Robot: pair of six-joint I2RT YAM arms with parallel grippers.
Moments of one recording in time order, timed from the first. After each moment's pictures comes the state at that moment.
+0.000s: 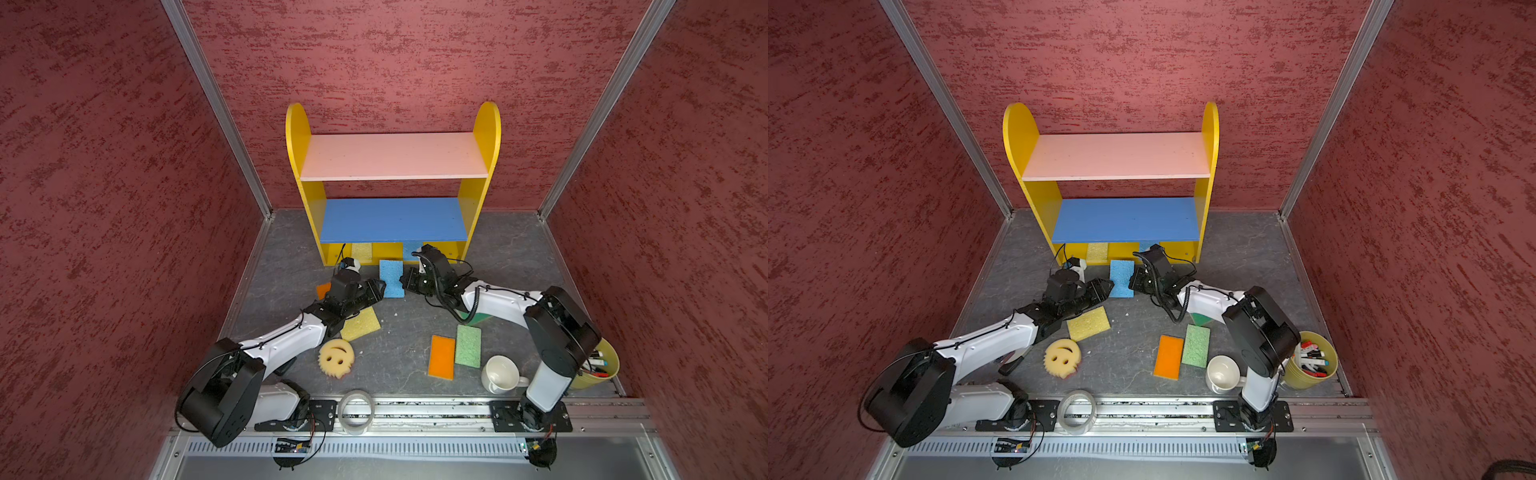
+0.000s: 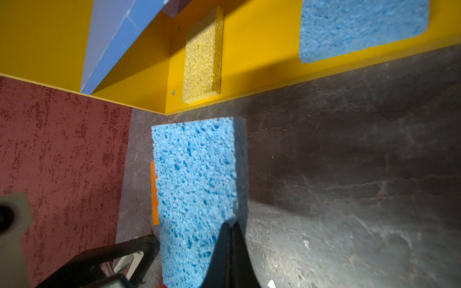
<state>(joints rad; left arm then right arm) -0.53 1.30 0.58 0.17 0.09 -0.87 0.67 1.77 1.04 0.10 -0.16 0.92</state>
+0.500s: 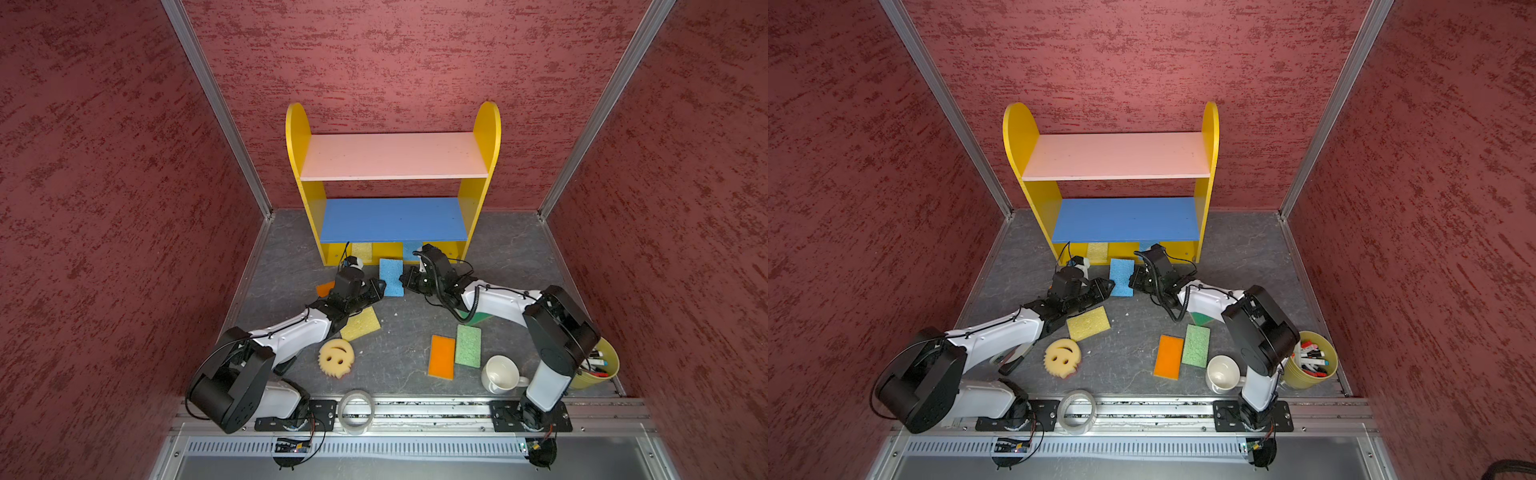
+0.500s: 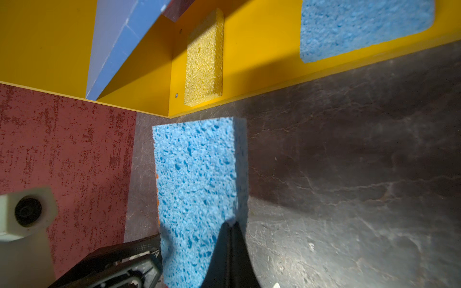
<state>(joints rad) -0.53 1.37 0.62 0.18 0.09 -0.88 0.66 1.77 1.04 0.12 -0.17 0.95</state>
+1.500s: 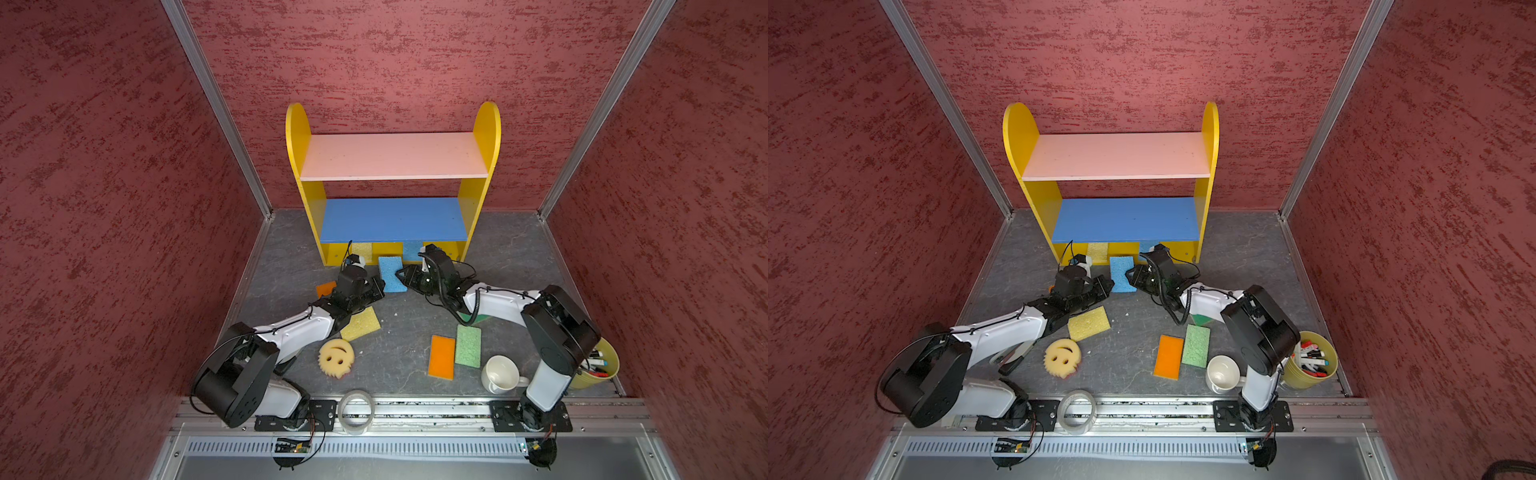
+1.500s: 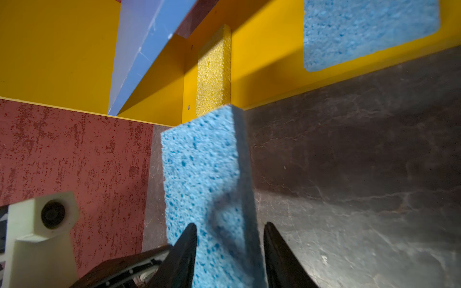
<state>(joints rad) -0.53 1.41 0.63 0.23 0.07 -0.88 0.65 1.77 0.96 0.26 -0.20 1.01</state>
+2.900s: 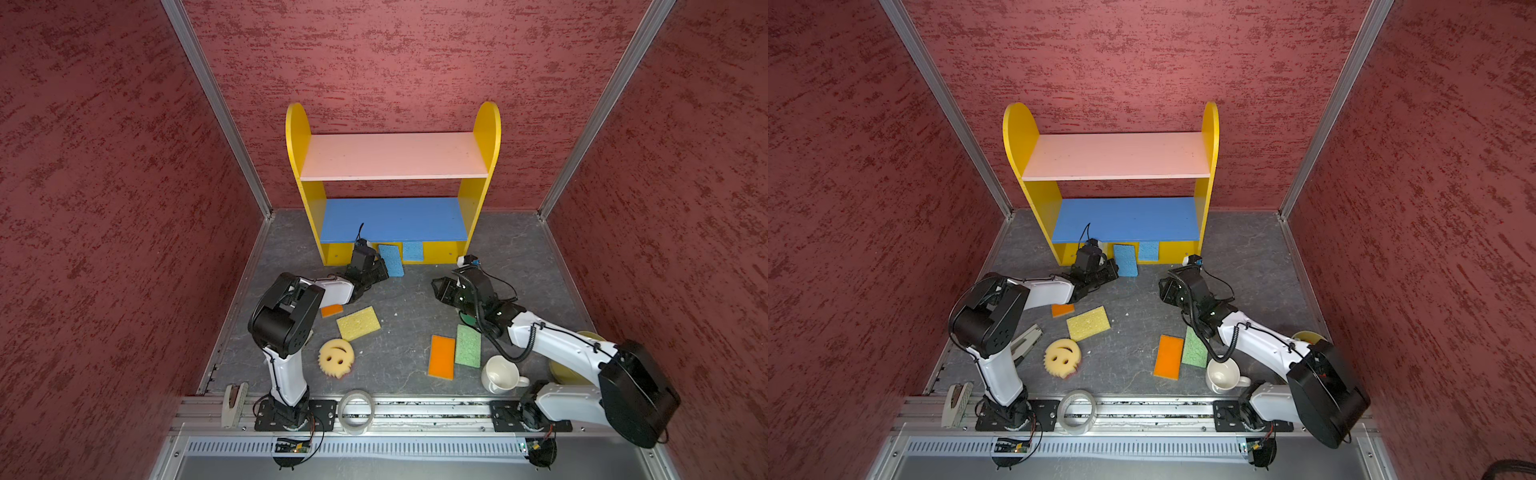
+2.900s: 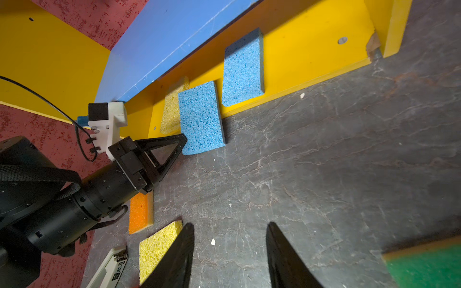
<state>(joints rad) -0.44 1.86 0.94 0.26 0.04 -0.72 0.63 1.28 0.67 0.07 0.07 0.87</state>
